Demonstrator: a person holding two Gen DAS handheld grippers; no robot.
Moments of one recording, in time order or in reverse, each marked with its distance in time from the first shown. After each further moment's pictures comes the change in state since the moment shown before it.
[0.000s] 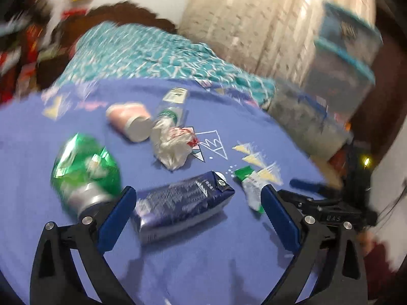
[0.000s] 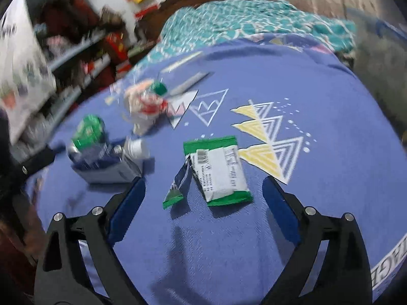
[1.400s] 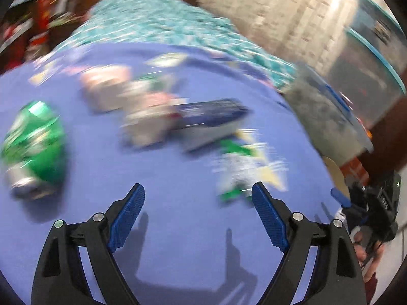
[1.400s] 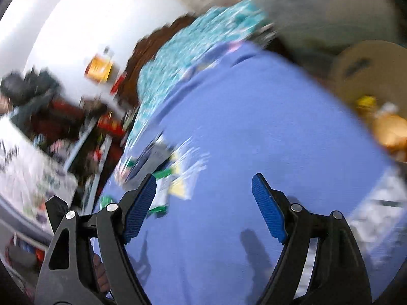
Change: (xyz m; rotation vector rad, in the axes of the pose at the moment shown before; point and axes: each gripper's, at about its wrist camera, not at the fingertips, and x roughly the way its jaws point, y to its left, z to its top) left arm 0.060 -0.015 0.001 -0.228 0.150 0.068; right arm -0.066 -0.156 -0.027 0.509 -0.172 0.215
